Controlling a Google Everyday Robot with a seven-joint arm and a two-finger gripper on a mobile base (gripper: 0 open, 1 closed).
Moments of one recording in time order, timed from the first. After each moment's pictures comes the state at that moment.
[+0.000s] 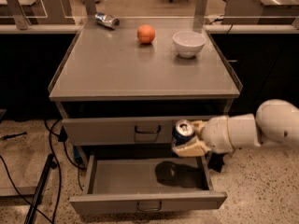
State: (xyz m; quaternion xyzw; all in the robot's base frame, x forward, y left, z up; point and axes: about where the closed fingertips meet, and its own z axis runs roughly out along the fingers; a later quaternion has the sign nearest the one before) arm 0.504 -0.115 0.723 -0.52 0.71 0.26 0.39
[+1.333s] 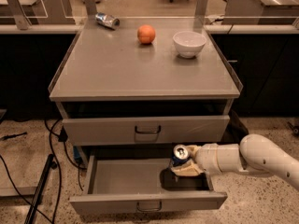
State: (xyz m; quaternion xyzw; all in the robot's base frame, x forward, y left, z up) arm 0.509 -0.122 0.592 -0.52 0.72 0.25 0.39
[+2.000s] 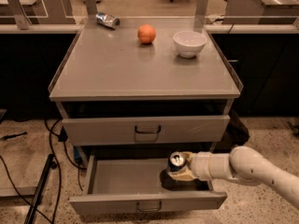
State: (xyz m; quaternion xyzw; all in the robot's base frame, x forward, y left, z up) arm 0.528 -0.122 0.527 -0.52 0.71 0.22 0.41
